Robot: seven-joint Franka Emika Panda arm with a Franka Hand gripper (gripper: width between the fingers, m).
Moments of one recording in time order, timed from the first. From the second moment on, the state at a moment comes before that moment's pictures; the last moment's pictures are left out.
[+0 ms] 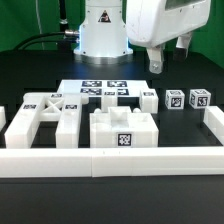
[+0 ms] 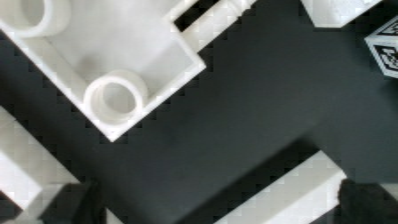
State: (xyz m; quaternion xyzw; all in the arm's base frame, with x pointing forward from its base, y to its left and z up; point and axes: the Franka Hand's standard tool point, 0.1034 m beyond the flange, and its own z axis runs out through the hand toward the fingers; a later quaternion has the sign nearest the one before) arm 0.559 0.055 0.110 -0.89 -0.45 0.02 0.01
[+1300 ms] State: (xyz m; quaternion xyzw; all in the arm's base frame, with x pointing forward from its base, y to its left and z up) arm 0.575 0.010 0.054 -0.97 -0.23 0.03 0.01
